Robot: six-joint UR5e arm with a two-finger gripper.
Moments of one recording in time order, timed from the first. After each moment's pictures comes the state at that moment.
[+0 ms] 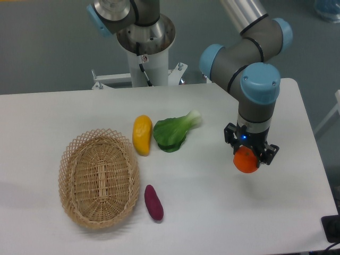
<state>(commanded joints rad) 2.62 -1.98 -1.58 -0.97 1.58 1.31</state>
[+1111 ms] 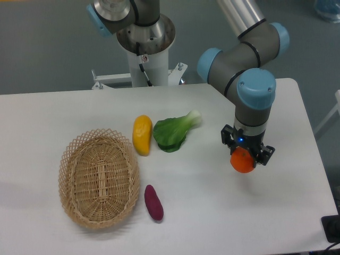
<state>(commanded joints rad) 2.60 -2.00 -1.65 -0.89 1.59 1.25</state>
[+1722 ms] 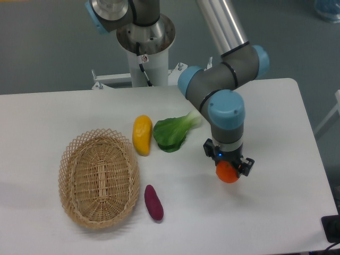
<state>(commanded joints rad) 2.48 -2.07 -1.66 -0.84 1.69 1.15</state>
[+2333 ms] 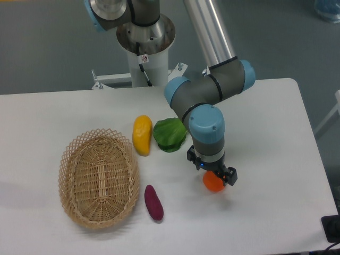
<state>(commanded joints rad) 2.45 -2.08 -1.64 -0.84 1.68 1.09</state>
